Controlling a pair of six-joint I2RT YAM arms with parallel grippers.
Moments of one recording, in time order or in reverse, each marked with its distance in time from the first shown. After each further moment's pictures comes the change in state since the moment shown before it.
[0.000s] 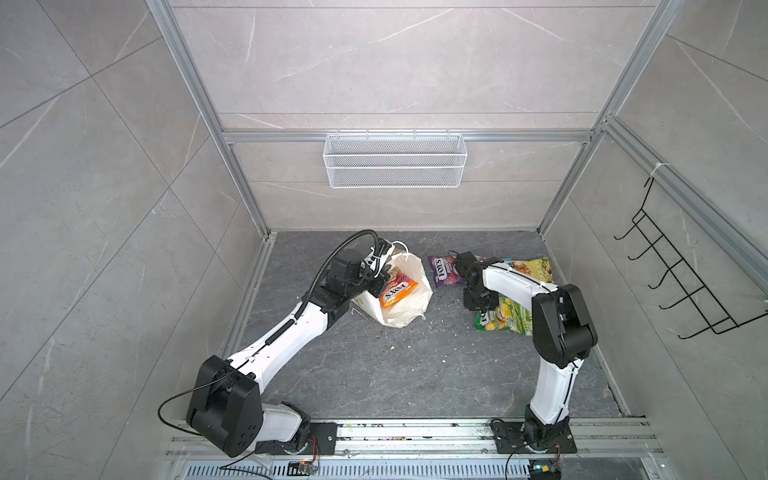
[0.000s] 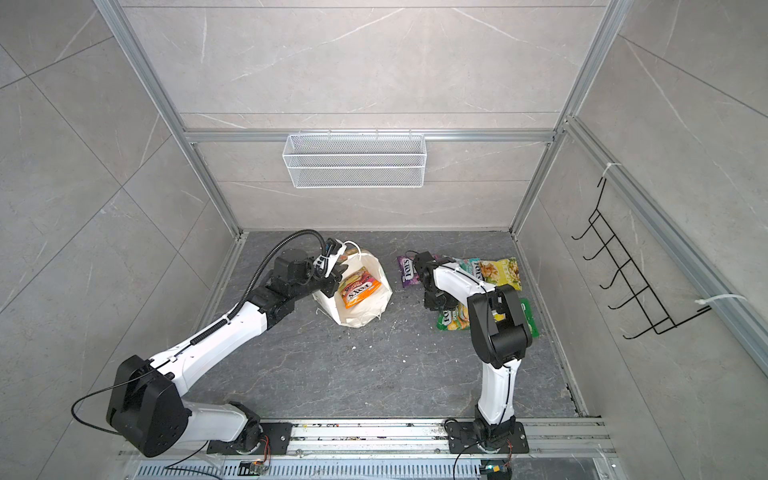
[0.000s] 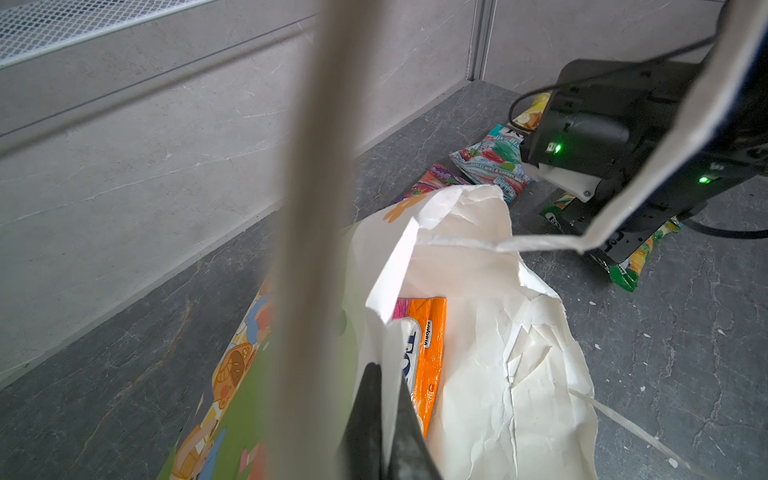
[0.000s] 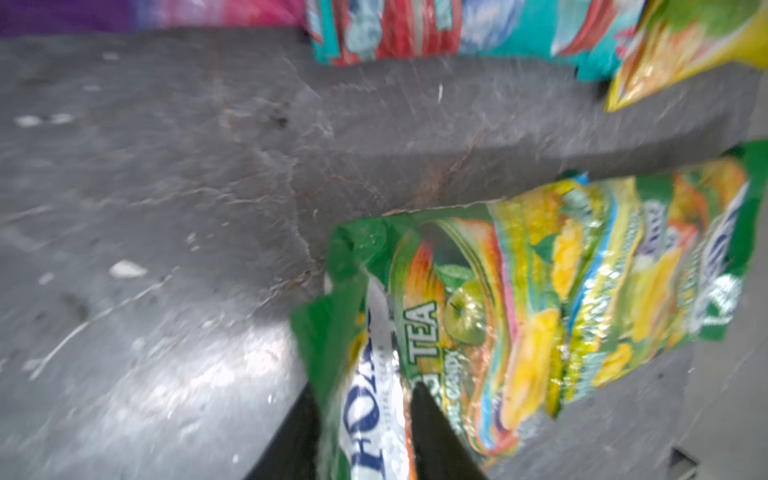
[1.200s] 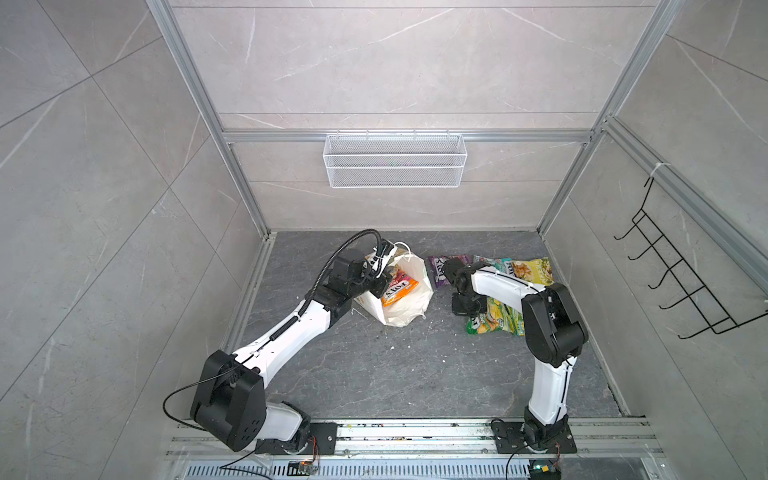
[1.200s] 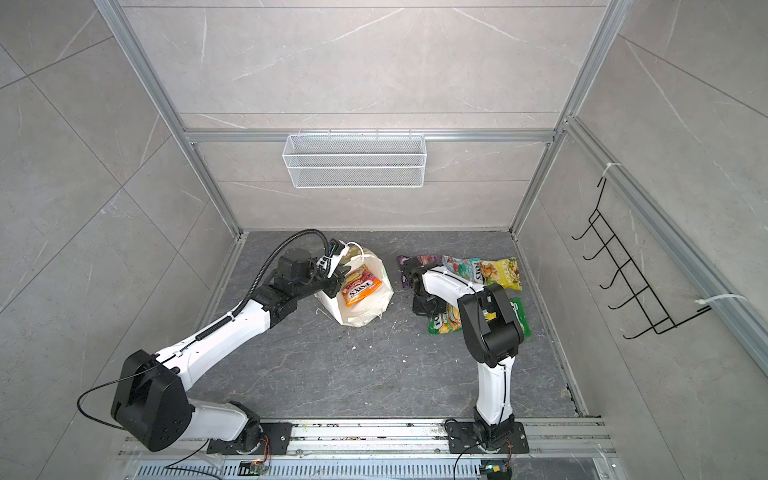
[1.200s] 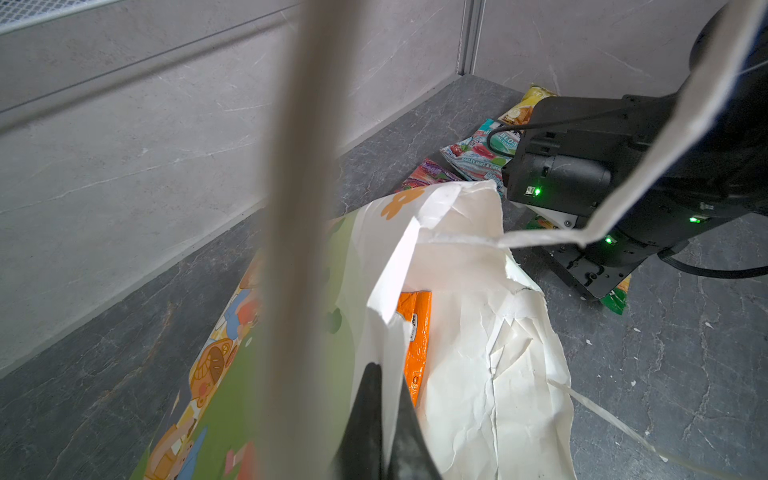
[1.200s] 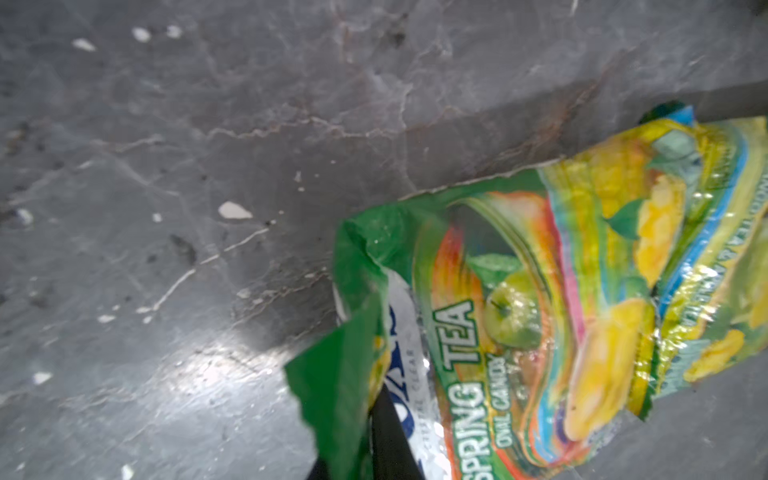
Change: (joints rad) left arm 0.000 0.030 0.007 0.006 0.026 -0.002; right arm 0.072 0.080 -0.007 0.012 -0.066 0.156
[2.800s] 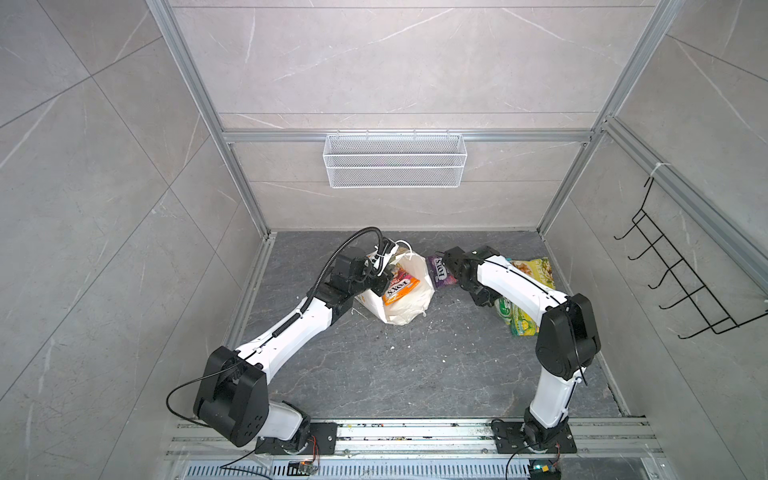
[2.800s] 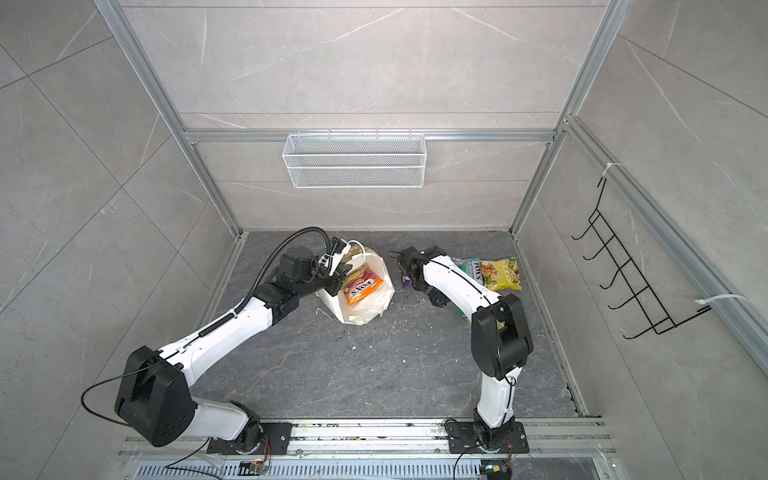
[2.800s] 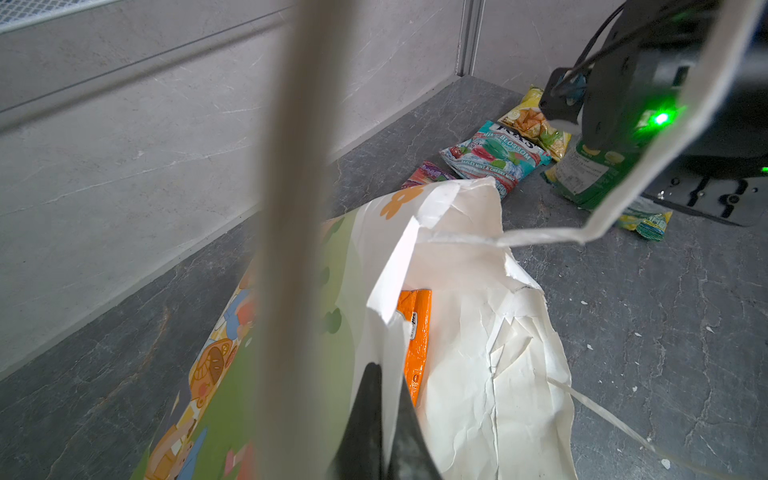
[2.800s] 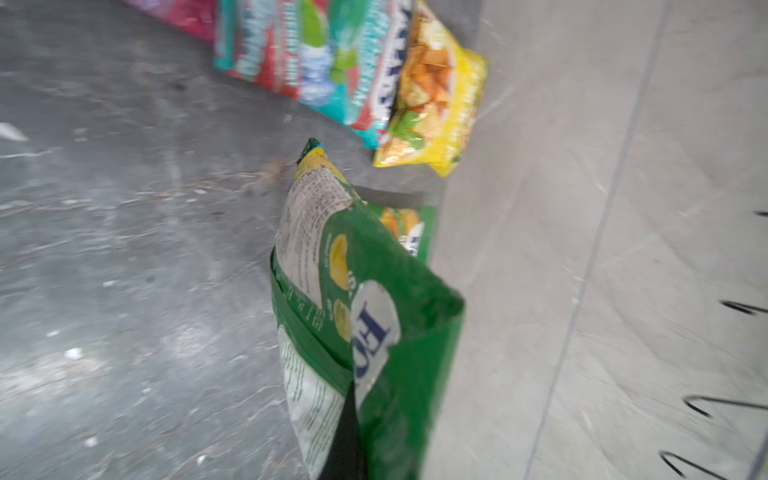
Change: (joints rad) left arm 0.000 0.025 0.023 -0.001 0.005 -0.002; right arm 0.055 -0.106 0.198 -0.415 0.527 -0.335
